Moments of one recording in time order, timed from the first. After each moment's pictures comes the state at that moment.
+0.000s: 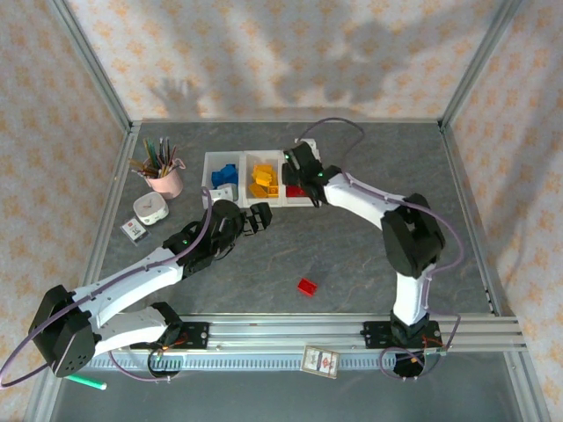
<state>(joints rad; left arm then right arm) -0.69 1.09 0.69 -0.17 -0.26 -0.81 0.65 1.85 1.39 -0.33 0.32 0.44</state>
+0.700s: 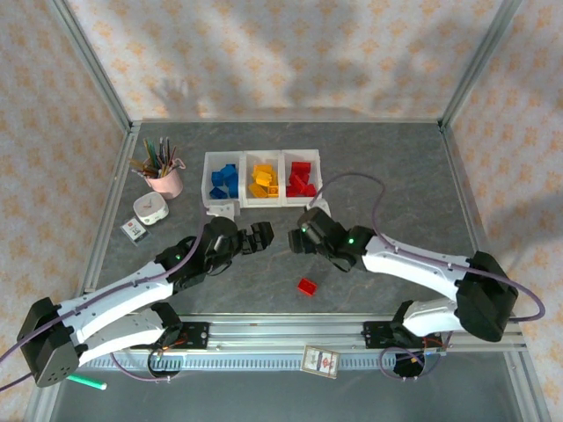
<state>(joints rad) -0.80 0.95 0.59 -0.23 -0.22 -0.87 0.95 1.29 0.82 -0.46 0.30 0.62</state>
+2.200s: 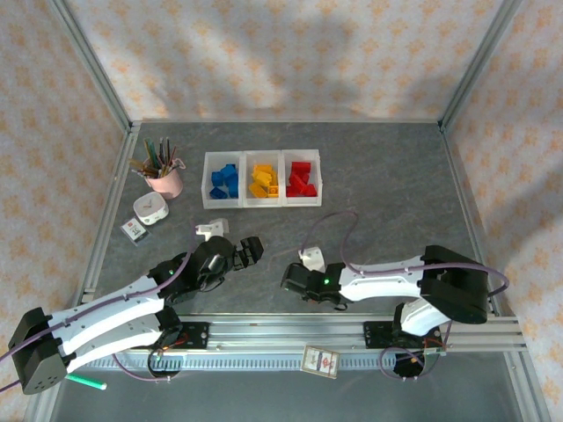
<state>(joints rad) -0.86 0.83 0.46 -0.32 -0.30 -1.03 1.24 1.47 0.67 -0.50 0.38 0.95</state>
